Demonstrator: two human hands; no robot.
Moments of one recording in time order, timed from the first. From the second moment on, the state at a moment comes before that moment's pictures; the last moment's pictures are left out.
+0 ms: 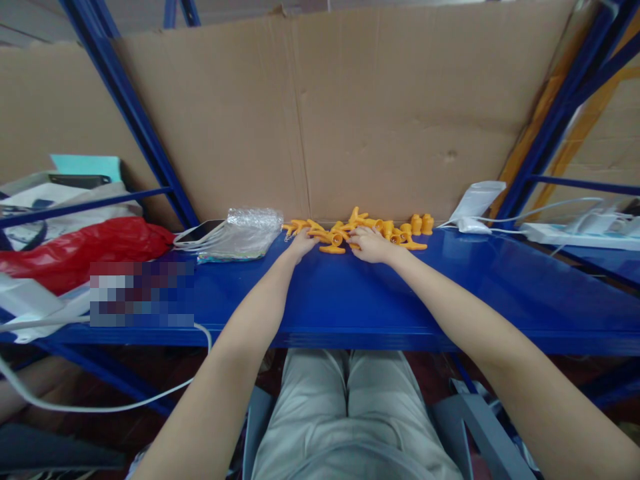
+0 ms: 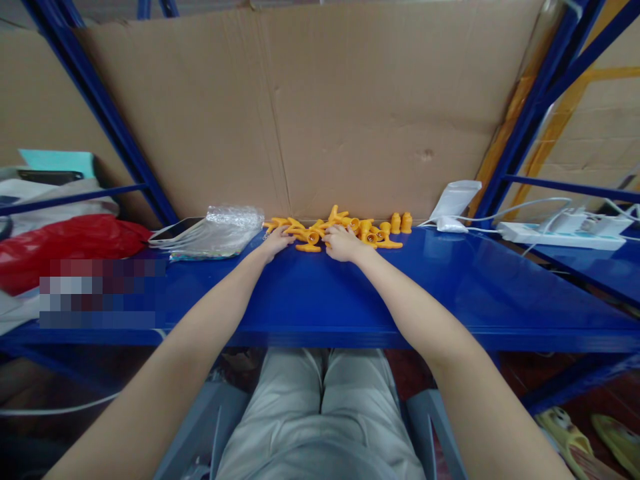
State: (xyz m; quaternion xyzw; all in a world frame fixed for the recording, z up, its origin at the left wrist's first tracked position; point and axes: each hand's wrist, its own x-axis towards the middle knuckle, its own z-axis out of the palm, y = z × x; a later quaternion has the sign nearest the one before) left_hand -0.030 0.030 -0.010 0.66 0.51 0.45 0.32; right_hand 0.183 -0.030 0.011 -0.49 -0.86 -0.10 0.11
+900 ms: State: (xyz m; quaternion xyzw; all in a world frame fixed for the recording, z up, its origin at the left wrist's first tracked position) left_hand -0.007 0.010 -0.006 0.82 0.51 0.23 -0.04; right_hand 0.160 -0.043 -0.007 -0.46 -0.87 -0.12 0.09
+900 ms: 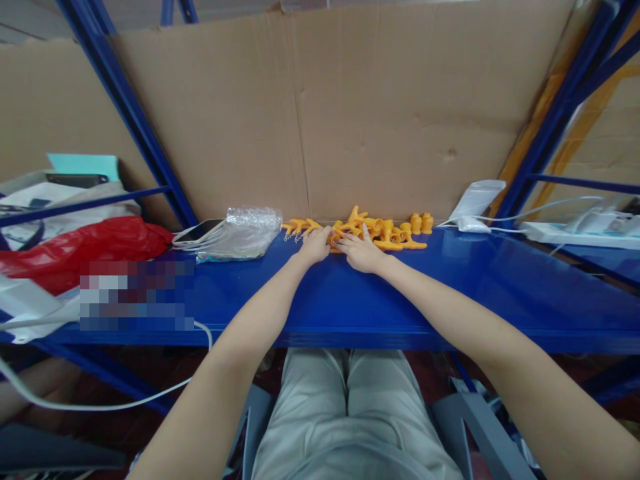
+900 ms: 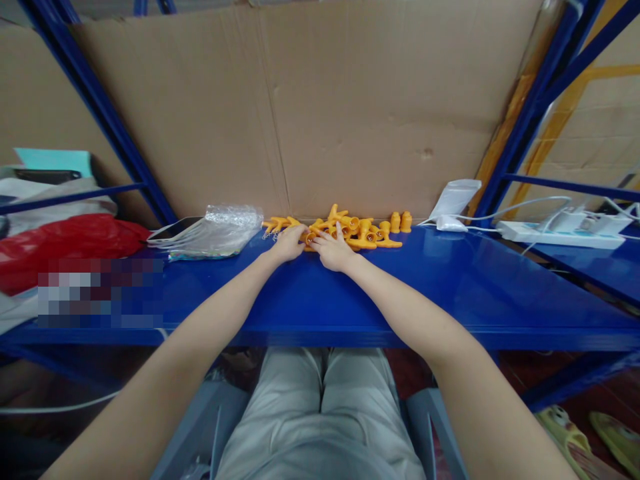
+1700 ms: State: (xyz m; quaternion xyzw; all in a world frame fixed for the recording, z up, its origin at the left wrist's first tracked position) left_hand 0.012 -0.010 0.007 0.86 0.35 0.36 -0.05; right_hand 0.179 -0.033 0.013 -0.43 -0.84 -0.17 0.28
